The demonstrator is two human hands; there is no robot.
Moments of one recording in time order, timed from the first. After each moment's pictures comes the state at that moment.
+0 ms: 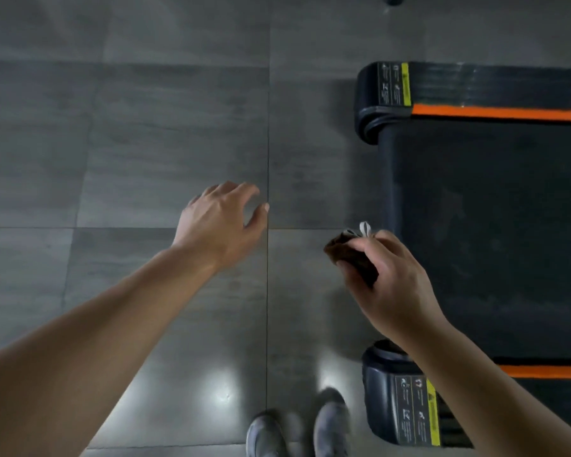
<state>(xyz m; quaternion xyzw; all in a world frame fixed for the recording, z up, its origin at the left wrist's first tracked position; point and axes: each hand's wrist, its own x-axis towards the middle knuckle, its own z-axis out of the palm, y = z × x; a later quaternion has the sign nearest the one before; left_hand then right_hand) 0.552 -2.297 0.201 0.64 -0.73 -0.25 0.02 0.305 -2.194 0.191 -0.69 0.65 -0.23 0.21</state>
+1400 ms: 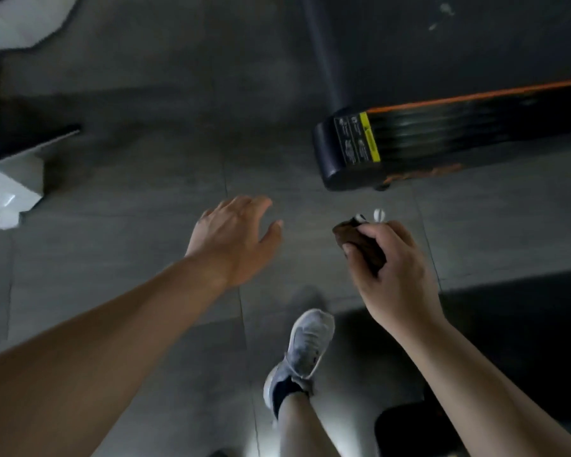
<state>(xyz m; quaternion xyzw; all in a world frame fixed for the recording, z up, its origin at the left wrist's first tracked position) 0.400 -3.126 0.163 0.55 -0.79 -0.26 -0.04 0.187 -3.009 0.150 -0.59 0.74 -0.28 0.13</state>
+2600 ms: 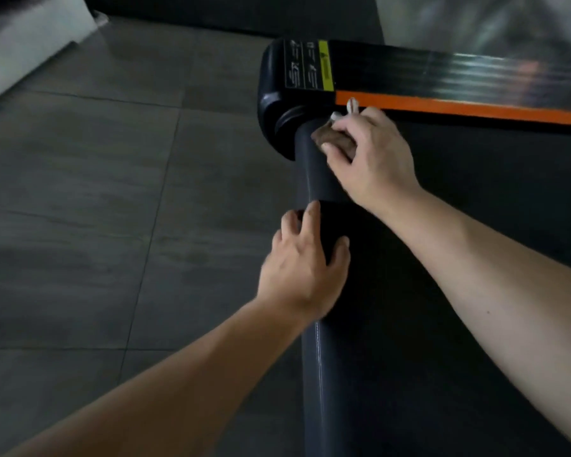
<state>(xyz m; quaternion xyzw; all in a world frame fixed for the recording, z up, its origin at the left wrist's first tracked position) 0.114 -3.662 -0.022 0.62 -0.65 -0.39 0.18 -0.022 -3.772 0.004 -0.74 0.63 -0.22 0.01</state>
